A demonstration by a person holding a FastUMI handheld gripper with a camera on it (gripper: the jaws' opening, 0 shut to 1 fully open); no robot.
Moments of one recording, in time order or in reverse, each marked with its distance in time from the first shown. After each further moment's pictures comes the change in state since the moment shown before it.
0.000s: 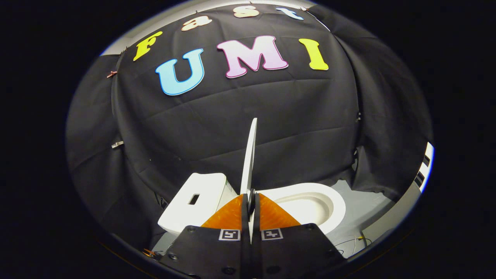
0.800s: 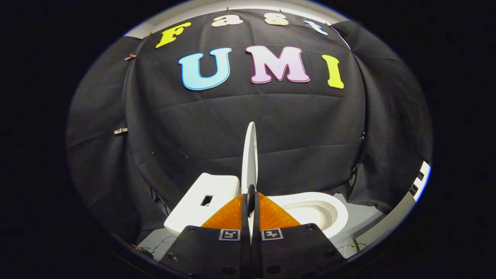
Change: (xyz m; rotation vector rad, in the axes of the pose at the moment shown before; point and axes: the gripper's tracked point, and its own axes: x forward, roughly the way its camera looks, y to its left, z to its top) arm 0.002 0.080 -0.019 -0.143 -0.062 -0.014
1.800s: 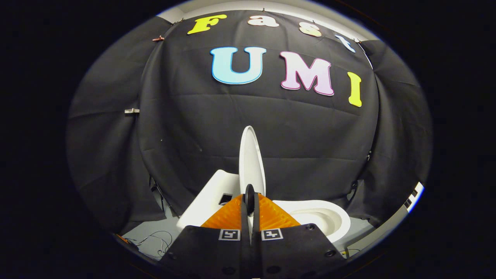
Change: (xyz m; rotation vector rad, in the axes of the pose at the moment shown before) arm 0.009 0.092 -0.018 -0.146 -0.034 0.008
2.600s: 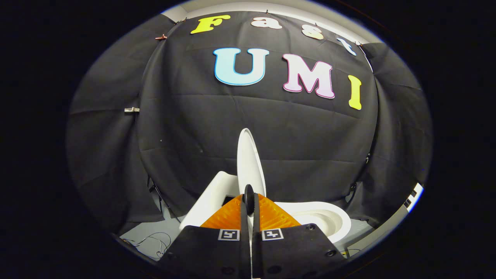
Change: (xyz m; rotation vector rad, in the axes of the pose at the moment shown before) arm 0.001 0.013 -0.002 -0.022 -0.018 -0.008
